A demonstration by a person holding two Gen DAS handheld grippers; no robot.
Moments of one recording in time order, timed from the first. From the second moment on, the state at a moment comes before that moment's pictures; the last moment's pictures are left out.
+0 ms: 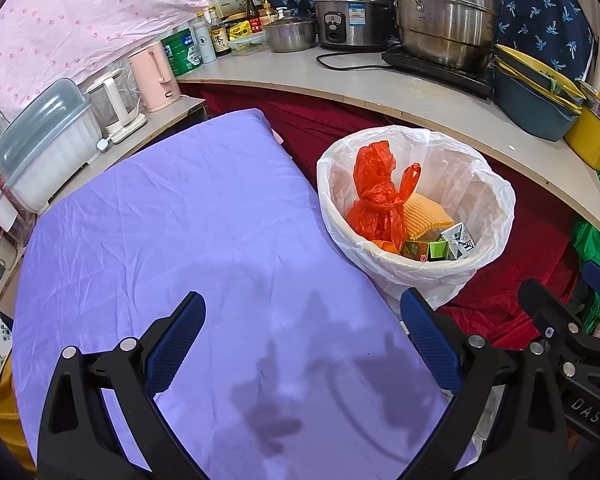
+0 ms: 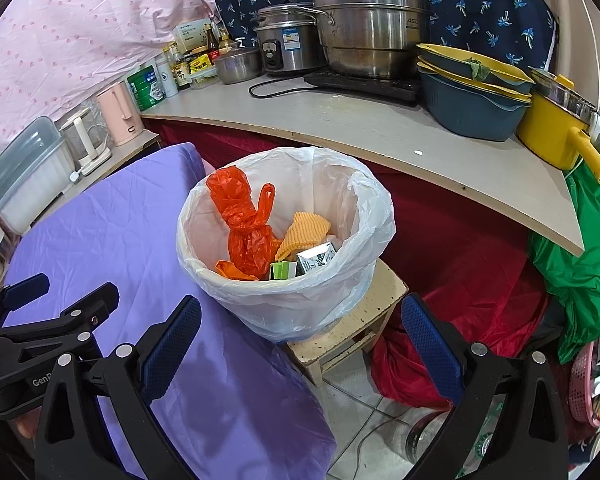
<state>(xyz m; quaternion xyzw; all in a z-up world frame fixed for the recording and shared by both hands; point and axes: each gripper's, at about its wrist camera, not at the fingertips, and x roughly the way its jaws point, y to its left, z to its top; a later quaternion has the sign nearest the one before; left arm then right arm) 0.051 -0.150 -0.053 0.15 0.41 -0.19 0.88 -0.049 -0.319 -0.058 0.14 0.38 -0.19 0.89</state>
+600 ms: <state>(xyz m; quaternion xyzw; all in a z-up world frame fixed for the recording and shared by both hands) 0.052 -0.150 -0.053 0.14 0.41 -0.19 0.88 -0.048 -0.319 -0.058 0.14 0.38 -0.19 0.89</state>
